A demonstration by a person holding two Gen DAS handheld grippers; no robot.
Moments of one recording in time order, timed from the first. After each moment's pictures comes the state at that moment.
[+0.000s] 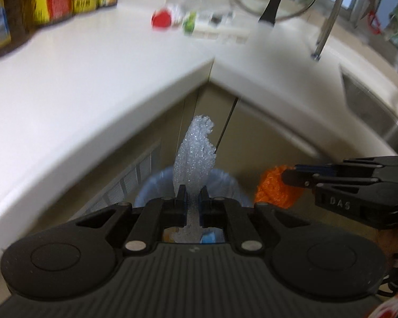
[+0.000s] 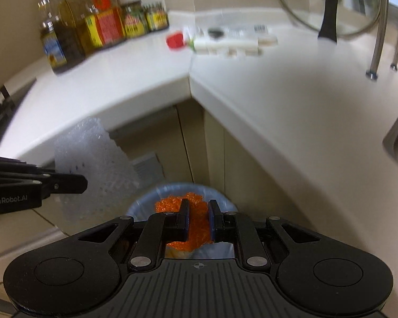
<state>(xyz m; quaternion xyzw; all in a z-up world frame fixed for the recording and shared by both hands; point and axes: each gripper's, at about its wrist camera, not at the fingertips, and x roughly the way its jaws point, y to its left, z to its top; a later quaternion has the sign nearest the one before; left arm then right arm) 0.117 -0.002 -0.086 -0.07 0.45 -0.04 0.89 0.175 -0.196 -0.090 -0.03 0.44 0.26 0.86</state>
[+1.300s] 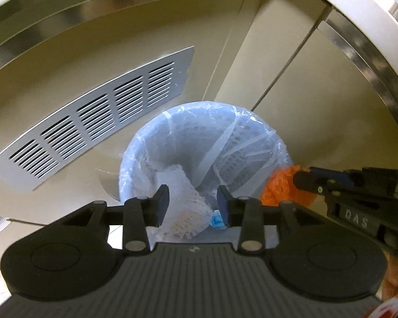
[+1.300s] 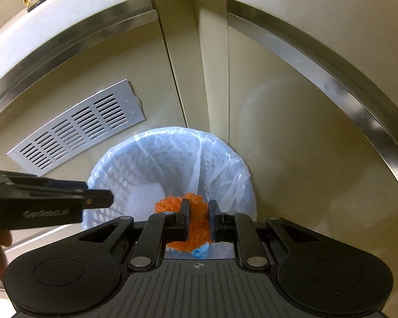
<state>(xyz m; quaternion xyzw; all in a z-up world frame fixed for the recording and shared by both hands) 0.156 -0.002 -0.218 -0.14 0.53 0.04 0.84 0.211 -0.179 -0.197 -0.06 0.50 0.27 0.82</state>
